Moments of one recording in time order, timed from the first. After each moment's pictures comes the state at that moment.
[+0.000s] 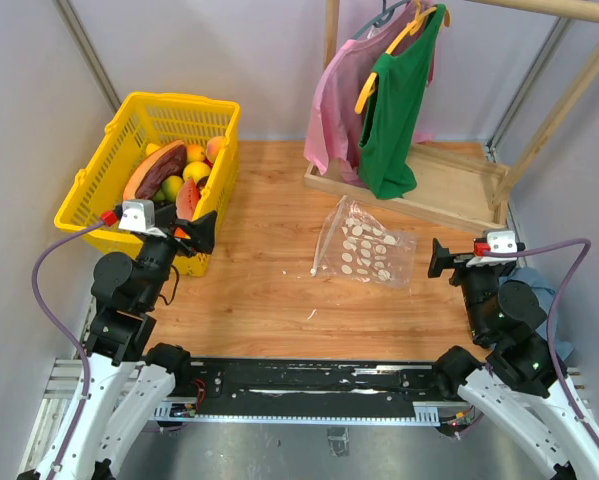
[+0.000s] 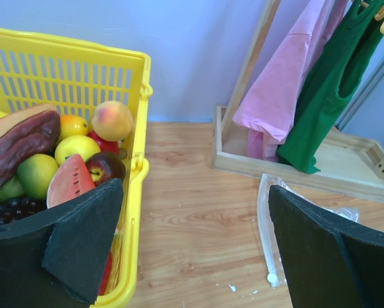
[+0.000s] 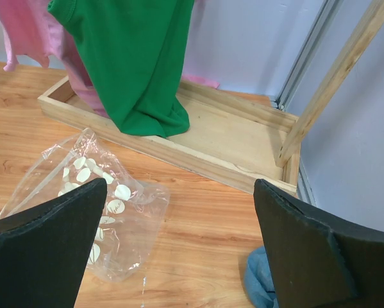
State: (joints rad) left arm -0.28 0.47 0.70 -0.10 -0.05 -0.21; right arm 0.65 0.29 0.68 -0.36 0.64 -0.16
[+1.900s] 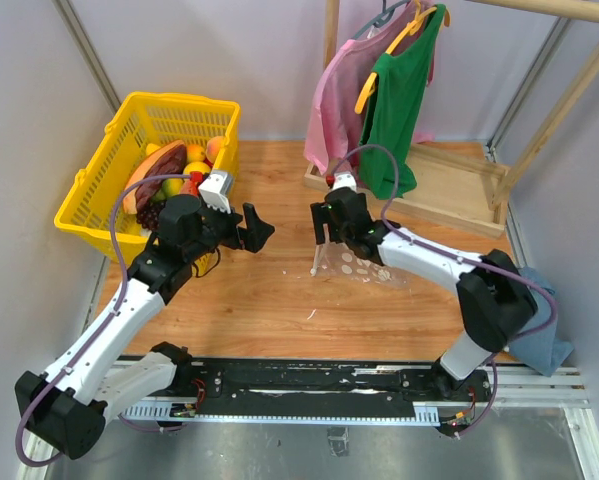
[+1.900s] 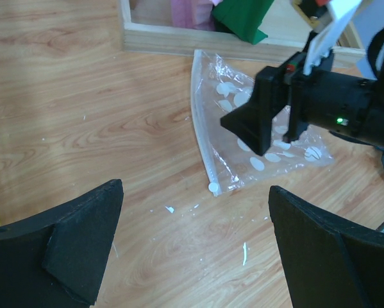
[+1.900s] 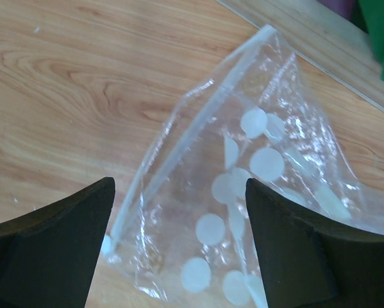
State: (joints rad) left arm -0.44 0.93 0.85 -0.22 0.18 -0.28; right arm 0.70 1.58 1.05 -0.15 0.34 0.26
